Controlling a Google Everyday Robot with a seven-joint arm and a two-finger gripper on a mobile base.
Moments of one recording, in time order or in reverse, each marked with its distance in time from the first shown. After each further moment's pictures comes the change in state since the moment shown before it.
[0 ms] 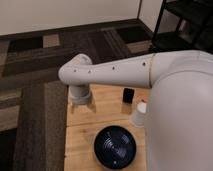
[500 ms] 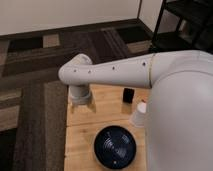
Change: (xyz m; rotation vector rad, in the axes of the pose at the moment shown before) arm 0.000 0.000 0.000 0.000 0.000 0.000
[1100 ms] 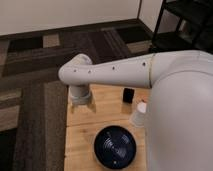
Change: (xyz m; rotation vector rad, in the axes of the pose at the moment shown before) arm 0.000 0.000 0.000 0.000 0.000 0.000
